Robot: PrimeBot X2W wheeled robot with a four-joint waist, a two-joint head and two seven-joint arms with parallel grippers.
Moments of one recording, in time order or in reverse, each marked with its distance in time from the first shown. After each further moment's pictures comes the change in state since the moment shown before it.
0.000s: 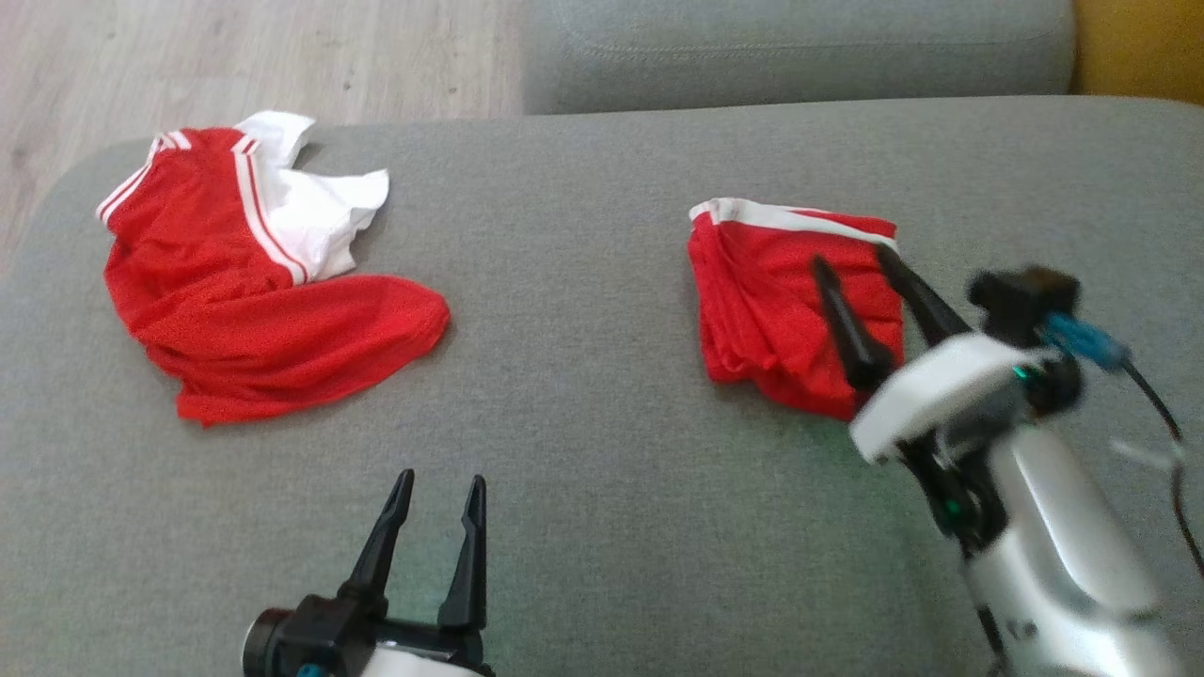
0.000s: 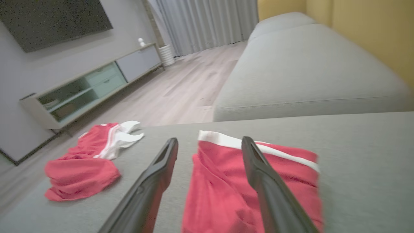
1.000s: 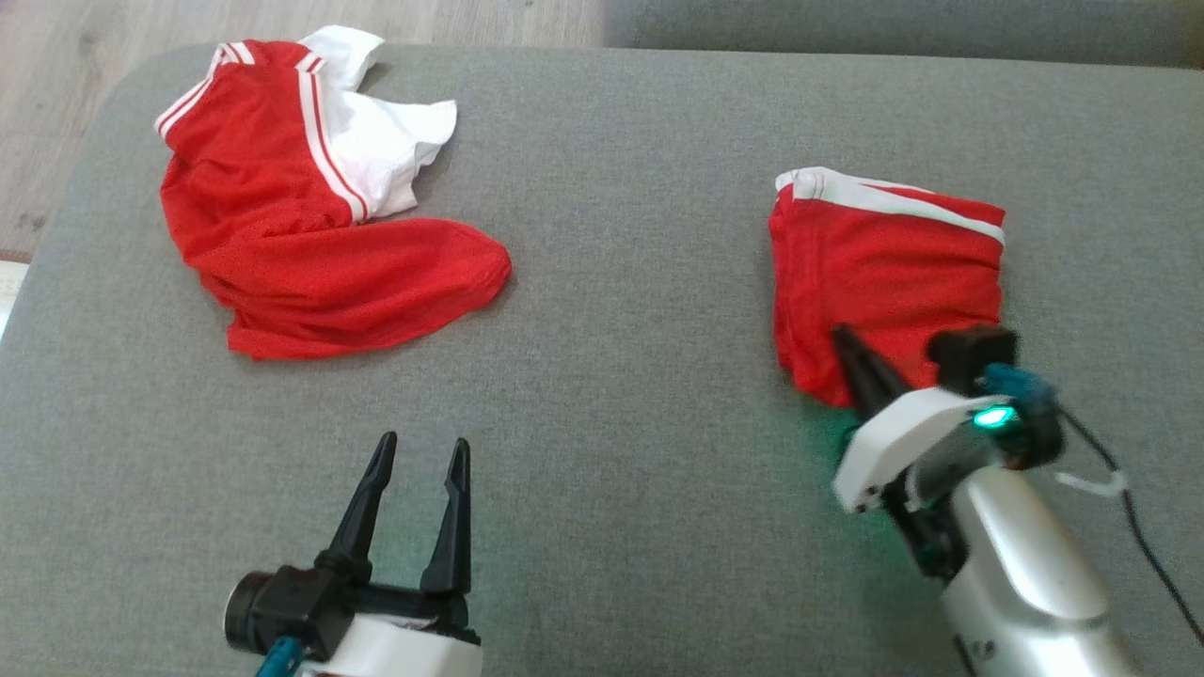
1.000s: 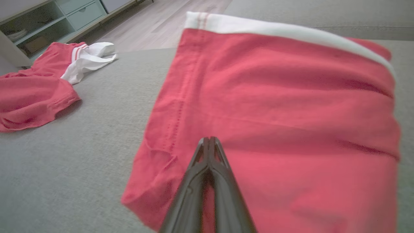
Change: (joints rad) left arm -0.037 -0.010 0.056 -0.021 0.020 -0.057 0.000; right arm 0.005 0.033 -0.038 0.225 -0.174 0.000 -0.045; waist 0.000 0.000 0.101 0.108
